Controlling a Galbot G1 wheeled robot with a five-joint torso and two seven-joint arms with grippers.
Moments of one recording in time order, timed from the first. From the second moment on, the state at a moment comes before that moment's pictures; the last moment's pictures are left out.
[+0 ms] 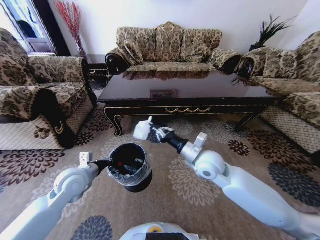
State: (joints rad) left arm 1.27 -0.71 -0.47 -2.21 -1.31 0.69 -0.59; right arm -0.59 0.76 -0.31 2.16 1.07 -0.01 -0.01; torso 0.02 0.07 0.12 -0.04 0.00
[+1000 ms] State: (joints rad) left arm 1.24 -0.70 -0.47 -2.19 -1.32 0.68 -0.57; right arm -0.46 0.86 -0.58 1.94 0.95 0.05 -0.14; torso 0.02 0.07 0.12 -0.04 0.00
